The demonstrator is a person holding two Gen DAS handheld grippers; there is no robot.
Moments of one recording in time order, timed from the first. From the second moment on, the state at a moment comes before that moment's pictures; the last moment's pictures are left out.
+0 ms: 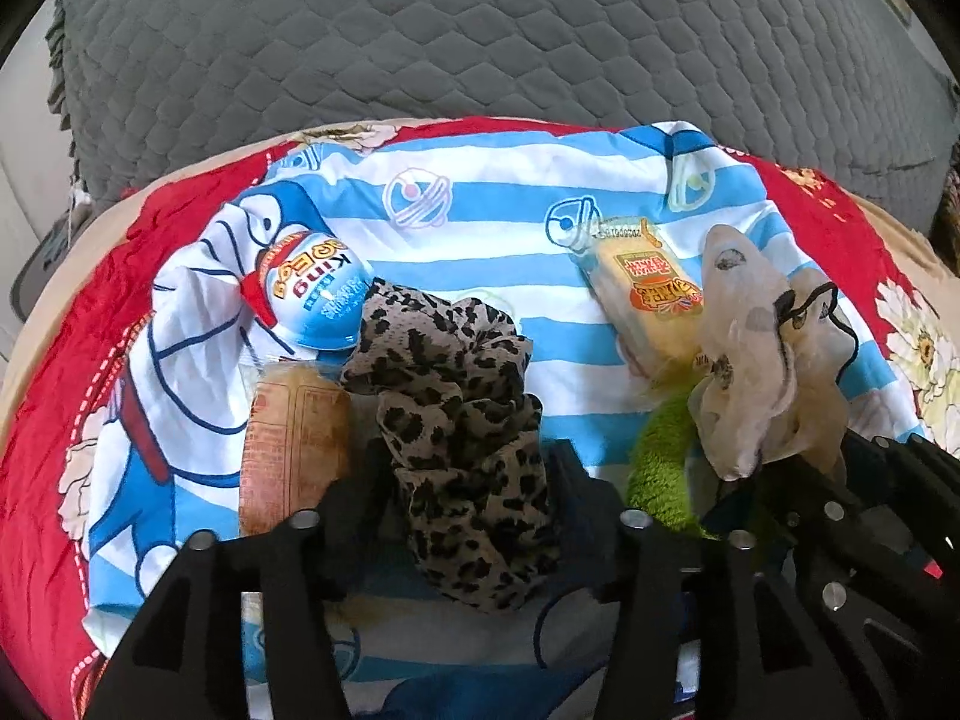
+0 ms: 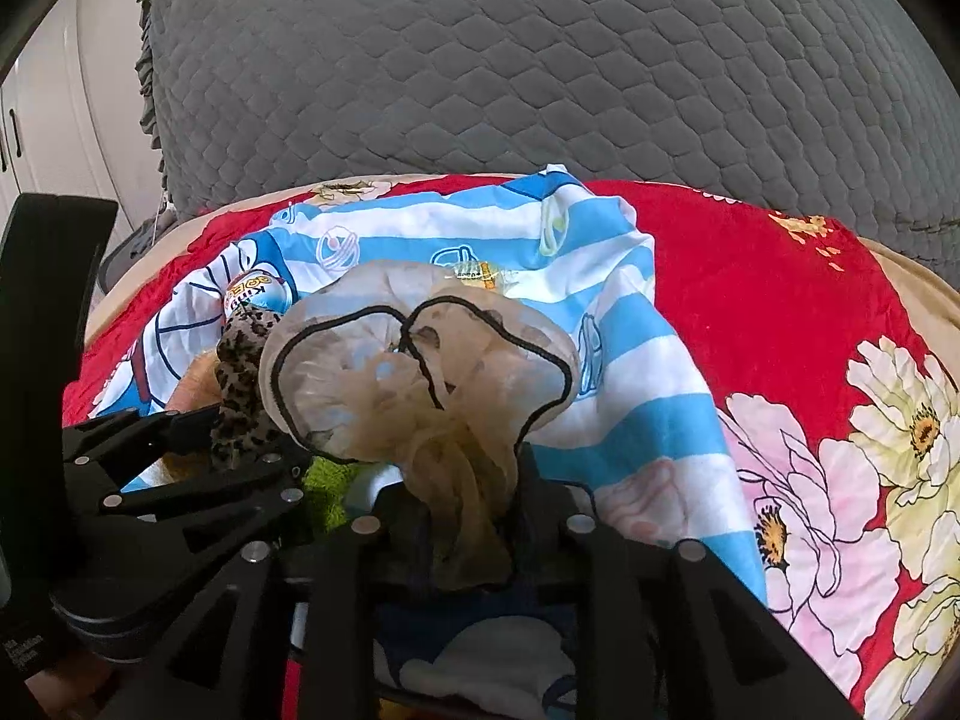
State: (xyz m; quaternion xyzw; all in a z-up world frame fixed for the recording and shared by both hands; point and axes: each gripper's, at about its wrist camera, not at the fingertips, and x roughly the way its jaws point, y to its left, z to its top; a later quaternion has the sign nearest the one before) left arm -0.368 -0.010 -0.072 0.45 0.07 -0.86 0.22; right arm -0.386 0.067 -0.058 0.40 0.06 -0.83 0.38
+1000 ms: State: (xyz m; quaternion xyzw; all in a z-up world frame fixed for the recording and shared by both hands) left arm -0.324 -0.024 -0.041 0.43 0.09 -0.86 0.25; right arm -0.377 0.083 -0.027 0.39 0.04 -0.83 0.39
